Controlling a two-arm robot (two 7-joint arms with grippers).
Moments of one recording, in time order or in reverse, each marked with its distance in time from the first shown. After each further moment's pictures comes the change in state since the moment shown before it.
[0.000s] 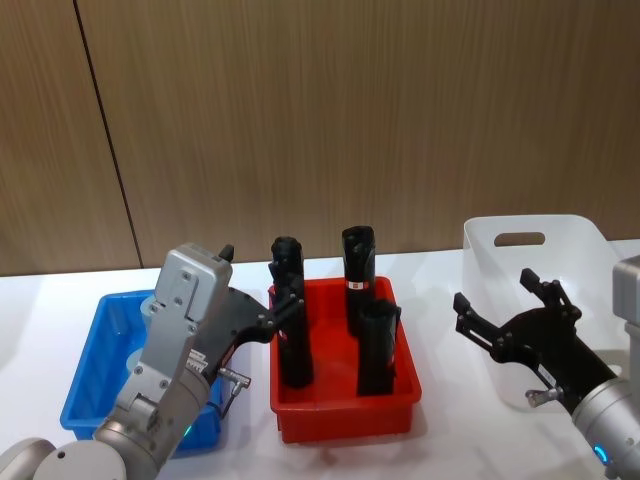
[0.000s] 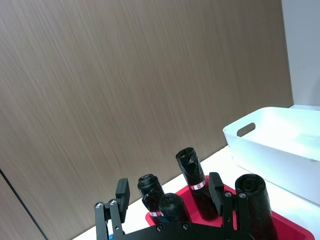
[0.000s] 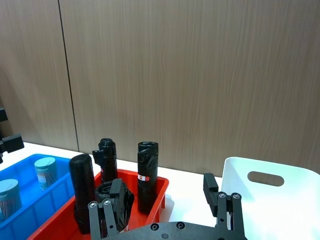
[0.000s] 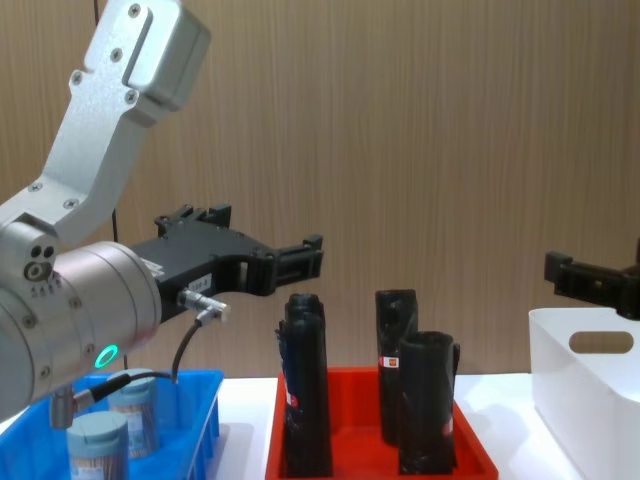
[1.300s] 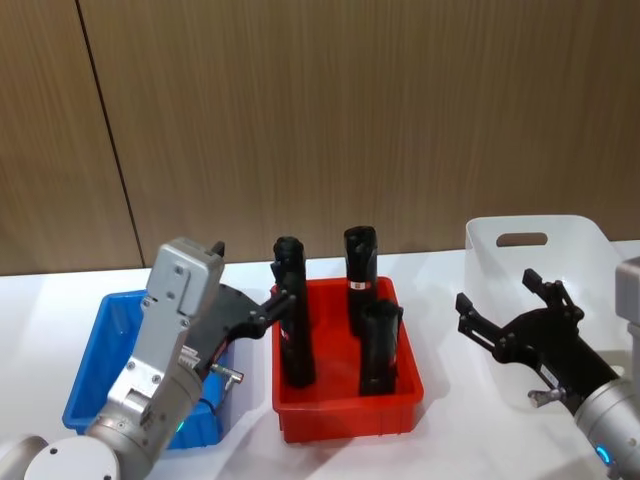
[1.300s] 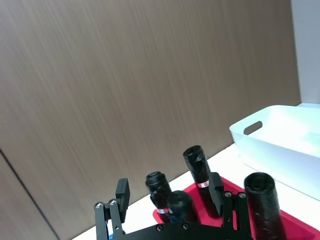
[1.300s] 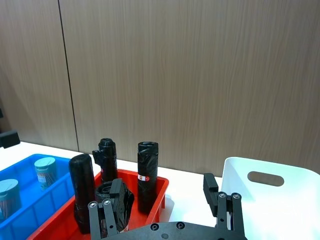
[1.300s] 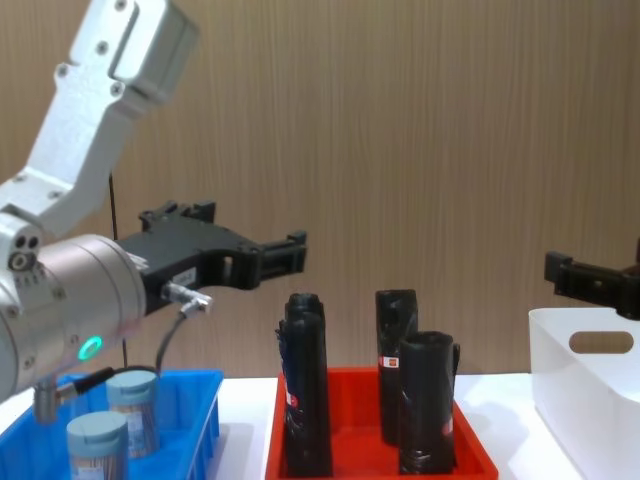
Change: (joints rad) left arm 0.003 0.010 -0.013 -0.012 -0.005 0.019 0.013; right arm 0.000 0.000 0.000 0.000 0.000 0.000 0.000
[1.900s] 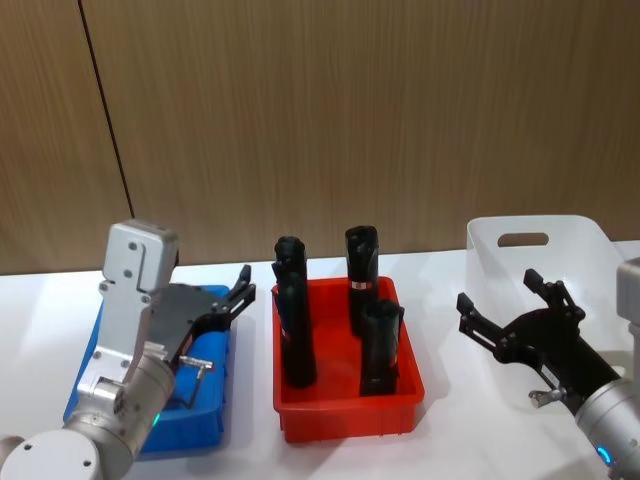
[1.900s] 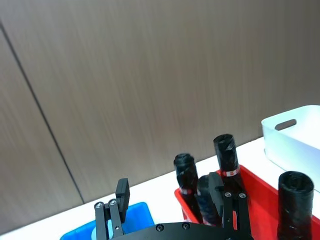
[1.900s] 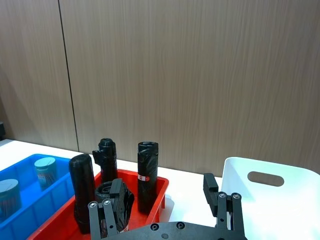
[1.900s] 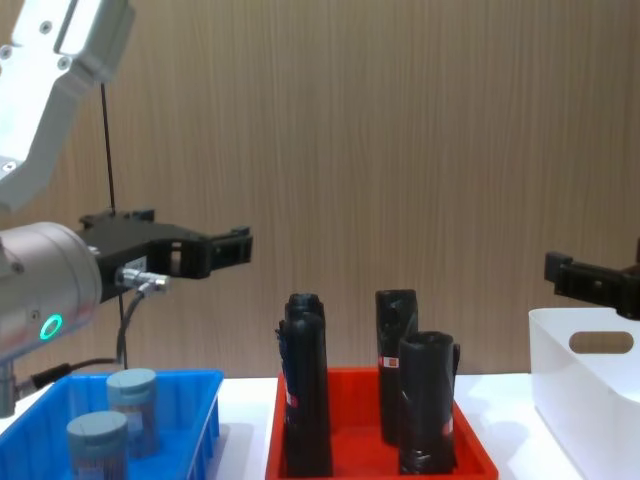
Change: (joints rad) left arm 0.029 0.013 -0.039 -0.067 -0.106 0.121 0.131; right arm 0.000 0.000 0.000 0.000 0.000 0.000 0.000
